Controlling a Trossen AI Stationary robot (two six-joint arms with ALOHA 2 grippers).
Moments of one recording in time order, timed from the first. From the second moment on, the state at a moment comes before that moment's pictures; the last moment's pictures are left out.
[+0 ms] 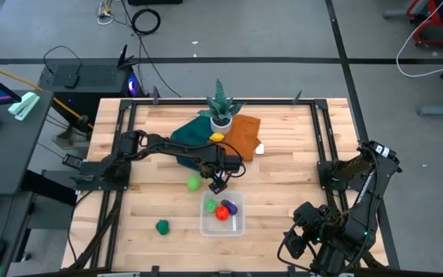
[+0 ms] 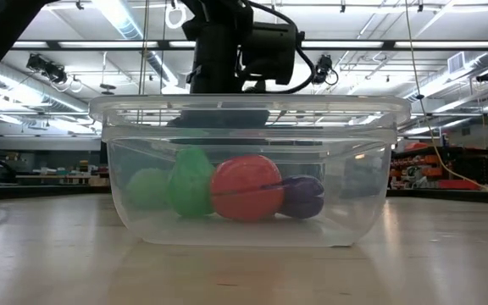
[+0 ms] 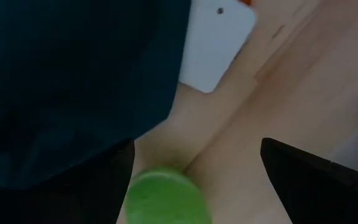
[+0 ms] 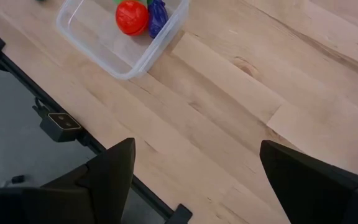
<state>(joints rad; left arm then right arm) -0.02 2.14 1.65 -1.09 -0.01 -0.59 0.97 1.69 1.73 -1.47 0.44 1.89</state>
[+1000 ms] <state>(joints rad) -0.09 1.86 1.66 -1.26 0.02 -0.67 0.97 1.69 1.73 -1.47 0.46 1.89</state>
